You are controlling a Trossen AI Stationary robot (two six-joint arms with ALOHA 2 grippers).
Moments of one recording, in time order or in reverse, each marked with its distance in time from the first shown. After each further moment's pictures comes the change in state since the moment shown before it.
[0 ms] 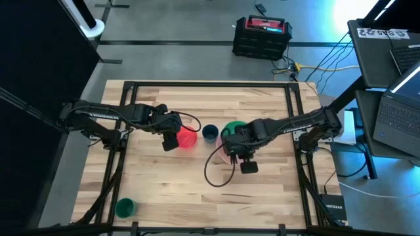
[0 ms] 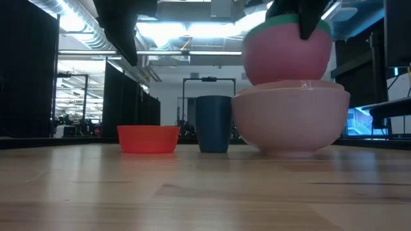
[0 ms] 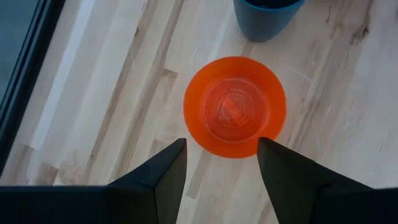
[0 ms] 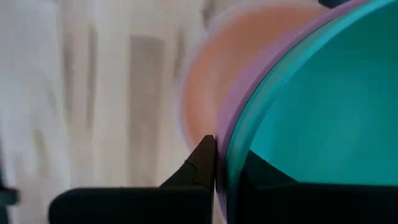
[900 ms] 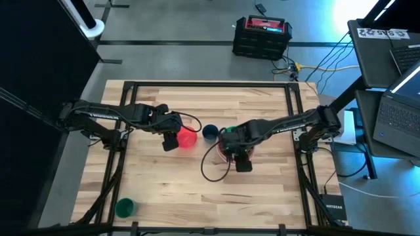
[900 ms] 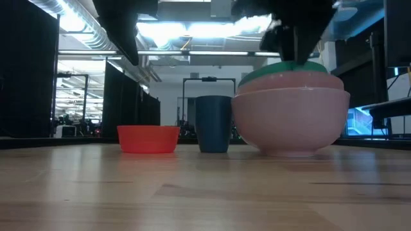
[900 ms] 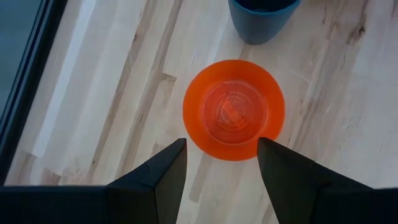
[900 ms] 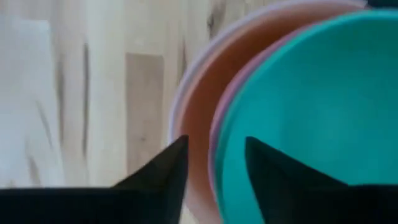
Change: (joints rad) left arm 0.000 0.000 0.000 0.012 0.000 0.034; right arm -0.053 -0.002 -0.166 0.228 -0.096 -0.014
